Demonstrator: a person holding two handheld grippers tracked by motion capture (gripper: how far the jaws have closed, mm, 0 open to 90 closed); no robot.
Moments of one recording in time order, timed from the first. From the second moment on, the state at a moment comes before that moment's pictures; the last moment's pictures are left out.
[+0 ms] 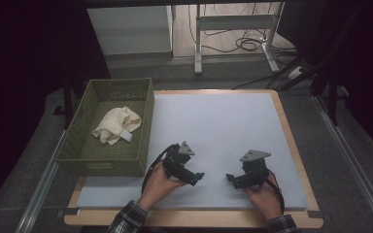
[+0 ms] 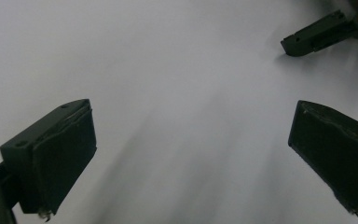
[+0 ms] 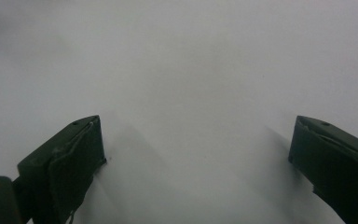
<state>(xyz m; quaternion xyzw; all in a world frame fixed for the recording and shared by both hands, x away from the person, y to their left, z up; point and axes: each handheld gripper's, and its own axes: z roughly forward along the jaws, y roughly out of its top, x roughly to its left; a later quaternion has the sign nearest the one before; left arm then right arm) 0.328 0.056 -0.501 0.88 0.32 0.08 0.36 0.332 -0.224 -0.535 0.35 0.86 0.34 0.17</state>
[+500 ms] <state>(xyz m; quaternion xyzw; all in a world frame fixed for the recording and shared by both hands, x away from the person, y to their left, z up) 0.346 0.055 -0.467 0.88 0.30 0.08 0.36 0.332 -0.224 -0.535 0.35 0.86 0.34 0.17</state>
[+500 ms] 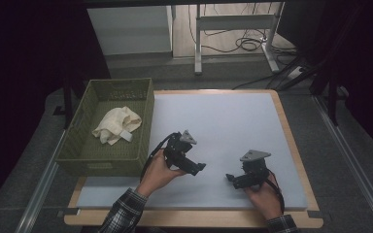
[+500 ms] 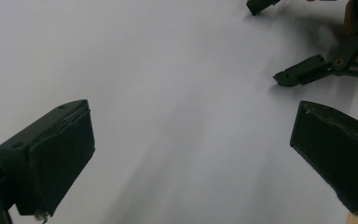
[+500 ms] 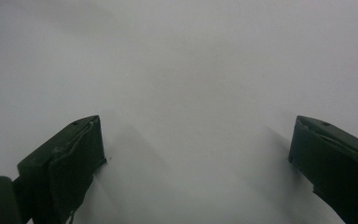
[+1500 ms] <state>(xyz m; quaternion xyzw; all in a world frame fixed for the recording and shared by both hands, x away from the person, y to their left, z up) 0.400 0.115 -0.406 0.87 0.34 0.12 0.34 0.332 -0.224 -0.535 0.34 0.86 0.34 0.17</state>
